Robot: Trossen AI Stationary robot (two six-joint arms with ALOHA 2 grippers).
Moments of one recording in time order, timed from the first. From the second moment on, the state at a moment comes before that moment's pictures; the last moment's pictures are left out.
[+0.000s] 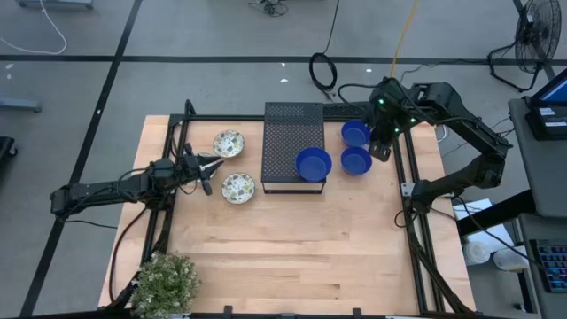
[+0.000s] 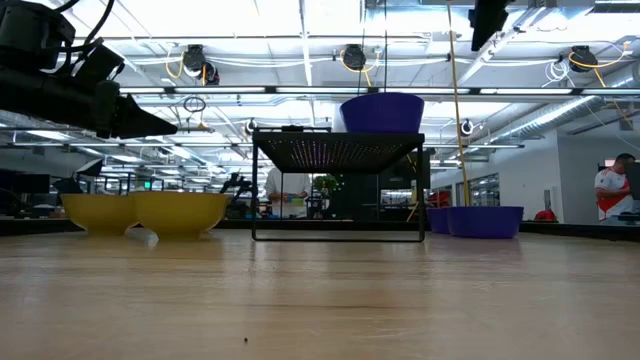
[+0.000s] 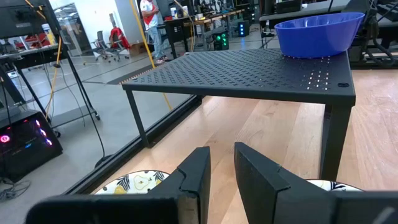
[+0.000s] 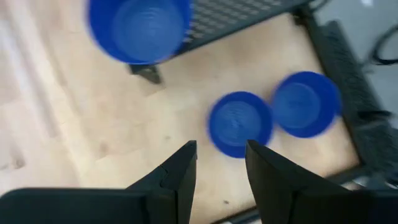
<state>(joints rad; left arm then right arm) 0.24 0.25 0.02 0.13 -0.26 0.12 -0.48 1.34 1.76 -1.59 -0.08 -0.07</state>
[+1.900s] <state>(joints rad) 0.24 0.25 0.02 0.13 -0.26 0.12 -0.48 1.33 1.06 -1.20 -0.08 -0.15</state>
